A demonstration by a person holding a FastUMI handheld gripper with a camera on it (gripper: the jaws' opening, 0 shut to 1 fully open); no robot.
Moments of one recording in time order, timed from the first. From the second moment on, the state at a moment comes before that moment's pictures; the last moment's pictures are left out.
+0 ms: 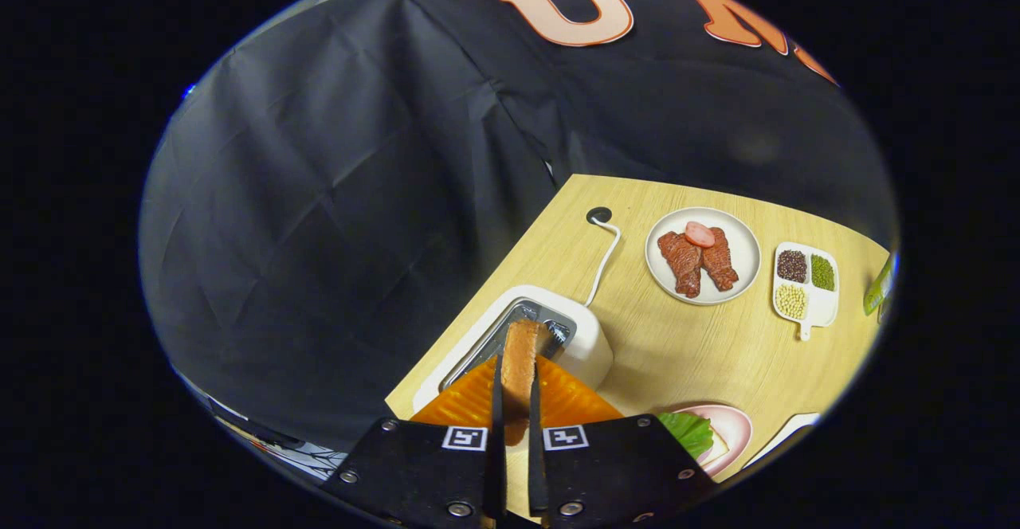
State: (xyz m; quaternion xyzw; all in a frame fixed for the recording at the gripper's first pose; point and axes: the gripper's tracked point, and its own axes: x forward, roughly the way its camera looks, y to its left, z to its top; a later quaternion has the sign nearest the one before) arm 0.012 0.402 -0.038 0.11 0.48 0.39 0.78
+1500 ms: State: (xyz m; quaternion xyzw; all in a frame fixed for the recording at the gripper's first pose) arm -0.032 0.241 -0.123 0.24 0.51 0.35 0.75
